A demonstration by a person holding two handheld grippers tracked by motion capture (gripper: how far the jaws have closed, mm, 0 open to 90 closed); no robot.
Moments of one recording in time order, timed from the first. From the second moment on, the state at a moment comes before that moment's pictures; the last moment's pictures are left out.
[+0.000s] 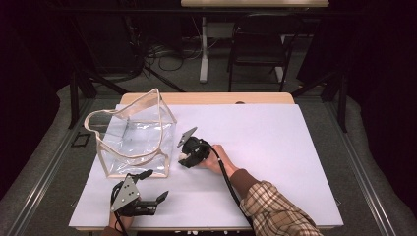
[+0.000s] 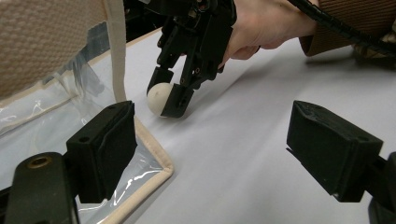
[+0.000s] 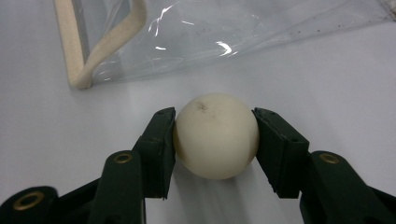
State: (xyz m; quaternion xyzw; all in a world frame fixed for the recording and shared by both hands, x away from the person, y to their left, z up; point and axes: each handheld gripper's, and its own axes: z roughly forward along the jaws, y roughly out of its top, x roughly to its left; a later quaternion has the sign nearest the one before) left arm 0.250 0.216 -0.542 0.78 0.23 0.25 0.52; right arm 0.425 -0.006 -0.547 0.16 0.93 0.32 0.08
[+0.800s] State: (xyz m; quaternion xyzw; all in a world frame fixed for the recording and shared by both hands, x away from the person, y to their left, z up) left arm 0.250 0.216 -0.542 0.78 0.23 0.25 0.52; right arm 0.423 -0.017 -0.529 0.16 0.93 0.33 0.10
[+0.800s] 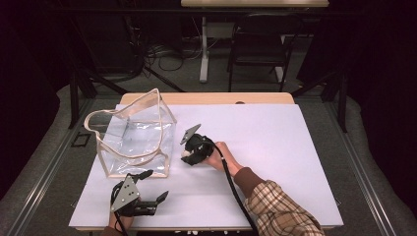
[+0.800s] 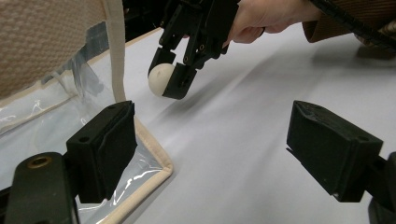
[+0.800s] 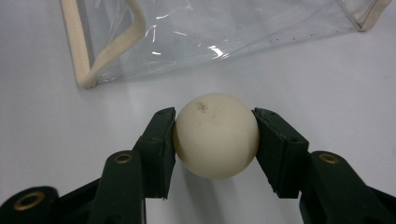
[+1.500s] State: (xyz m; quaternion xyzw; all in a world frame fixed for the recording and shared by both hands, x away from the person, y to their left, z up) left arm 0.250 0.216 -0.542 0.78 0.23 0.25 0.52; right arm 0.420 -0.024 -0.503 0.16 0.92 0.34 0.12
